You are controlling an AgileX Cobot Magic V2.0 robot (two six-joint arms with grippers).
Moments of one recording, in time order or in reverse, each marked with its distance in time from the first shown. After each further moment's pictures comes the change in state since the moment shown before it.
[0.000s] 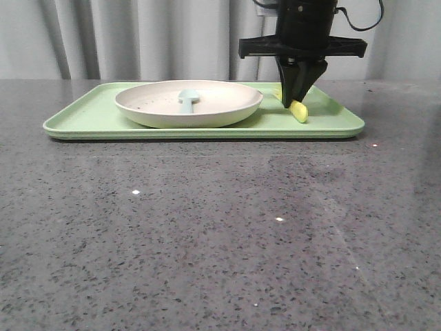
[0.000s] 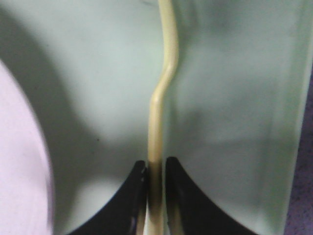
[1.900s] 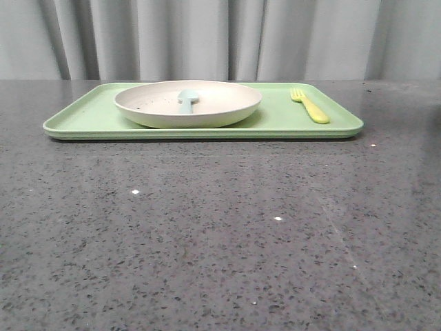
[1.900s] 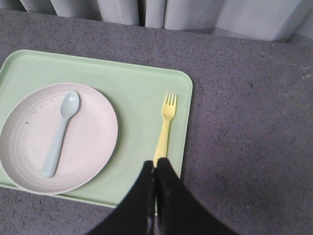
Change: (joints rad) left arm 0.000 0.000 0.000 0.000 -0.057 0.000; right arm 0.000 -0.668 0.141 -0.053 0.020 -0.079
